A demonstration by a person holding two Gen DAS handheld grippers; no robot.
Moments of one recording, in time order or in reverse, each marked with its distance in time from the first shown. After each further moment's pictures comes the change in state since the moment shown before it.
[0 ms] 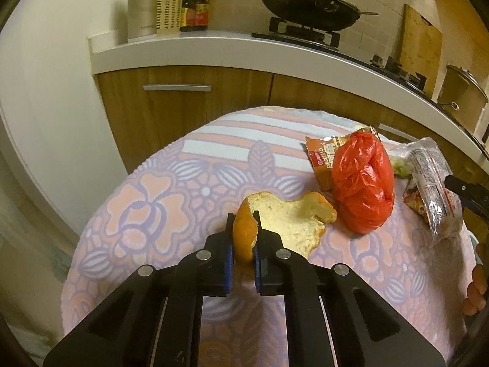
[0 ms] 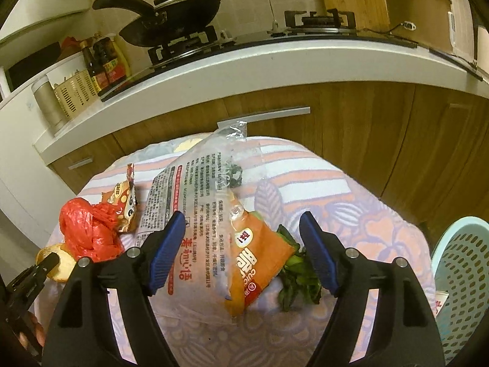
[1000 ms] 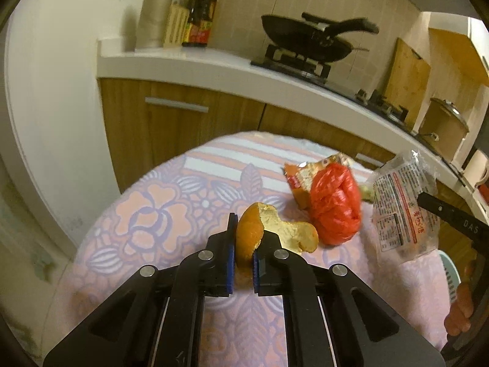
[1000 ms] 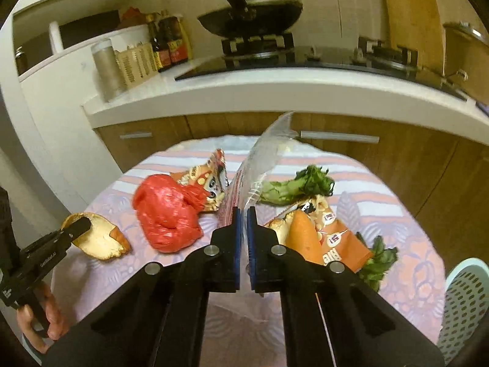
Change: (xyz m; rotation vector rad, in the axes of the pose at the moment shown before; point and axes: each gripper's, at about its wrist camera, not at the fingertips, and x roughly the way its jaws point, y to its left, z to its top) left arm -0.039 0.016 0.003 -0.085 -0.098 -0.116; right arm -0.049 0.081 -0.009 -0.241 -0.027 0.119
